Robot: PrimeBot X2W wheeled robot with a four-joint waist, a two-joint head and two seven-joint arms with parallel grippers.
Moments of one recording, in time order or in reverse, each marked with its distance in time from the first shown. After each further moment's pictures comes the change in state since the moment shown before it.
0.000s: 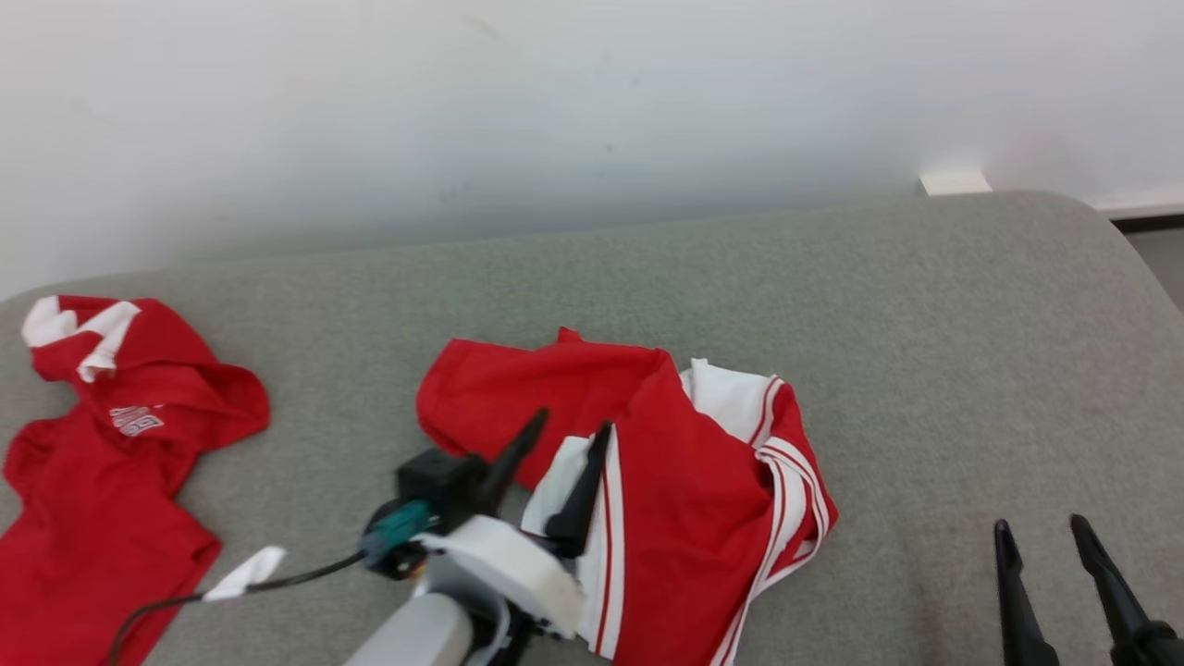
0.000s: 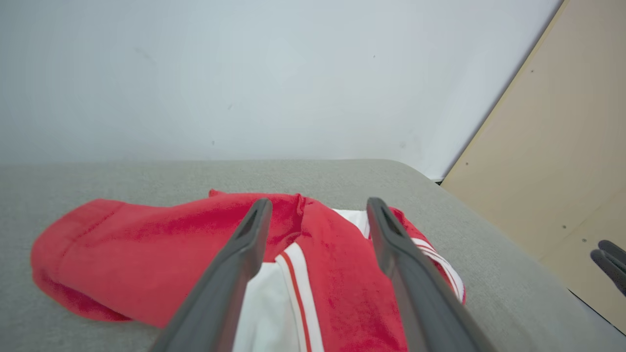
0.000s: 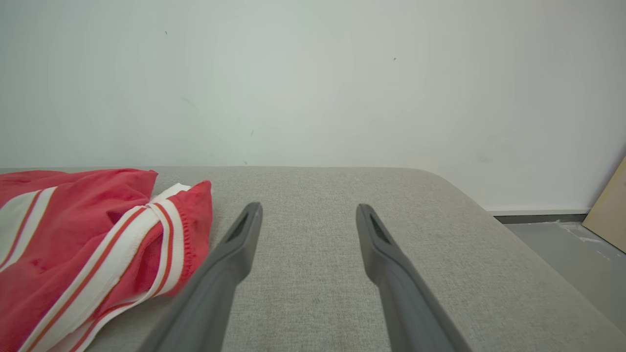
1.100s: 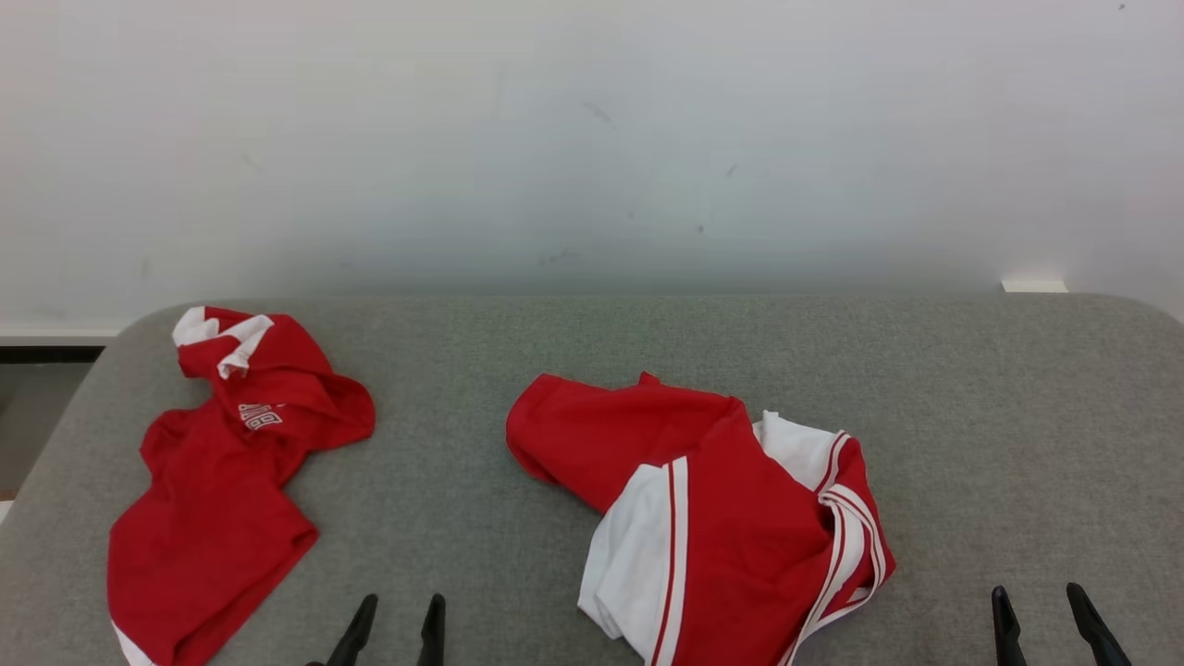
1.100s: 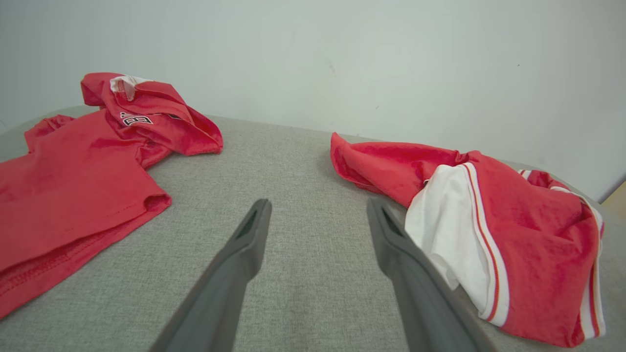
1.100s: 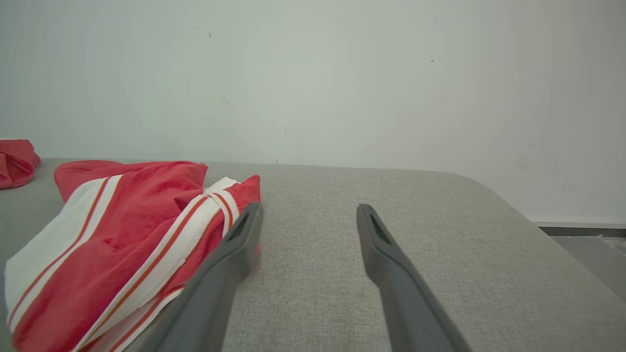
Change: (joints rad) left arm 0.543 -0.087 0.571 -0.183 0.418 -0.118 -0.002; right arm 0.099 0.005 -0.028 0.029 -0.010 0.000 0.000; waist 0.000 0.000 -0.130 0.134
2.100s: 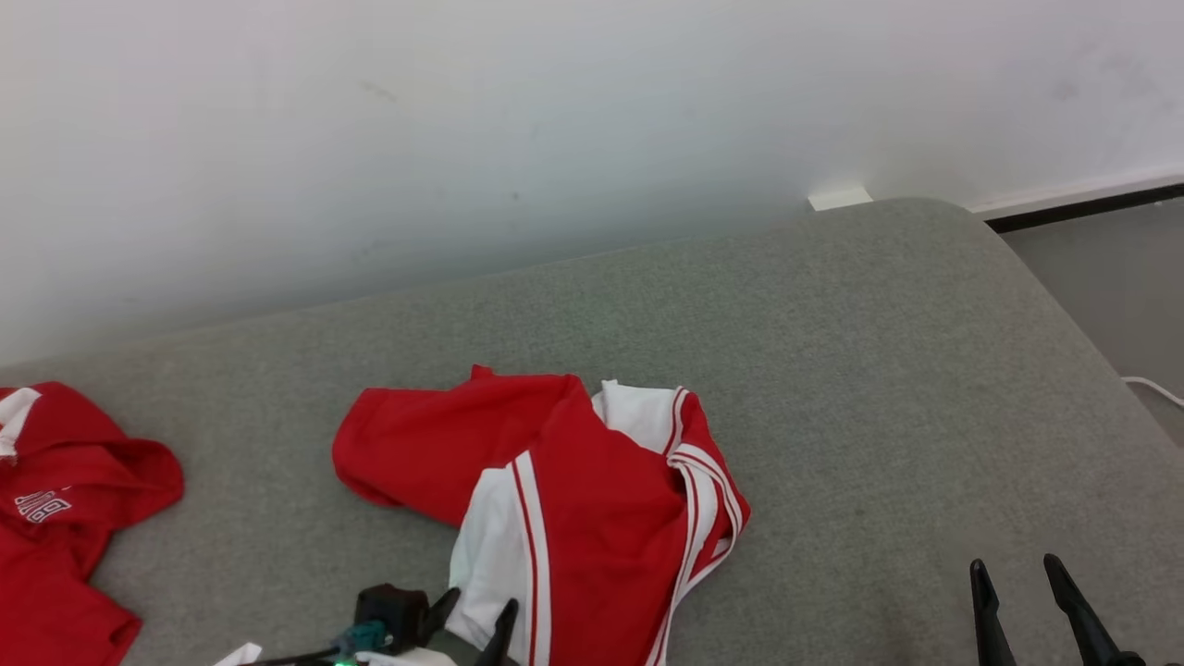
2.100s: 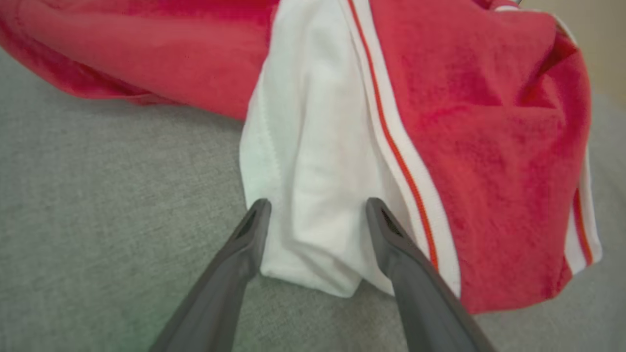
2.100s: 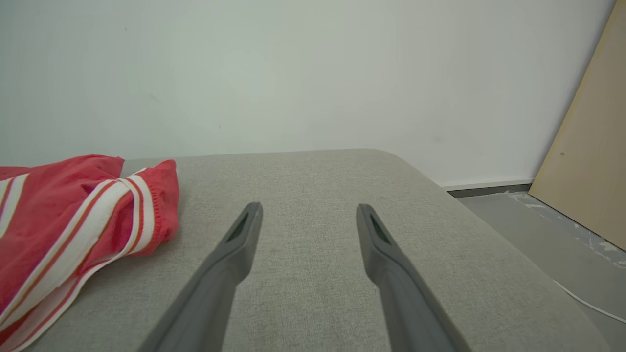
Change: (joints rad) left arm -0.323 0.046 -0.234 0.447 -0.065 -0.044 0.110; right arm -0.046 0.002 0.043 0.003 0.009 0.000 0.000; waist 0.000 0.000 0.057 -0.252
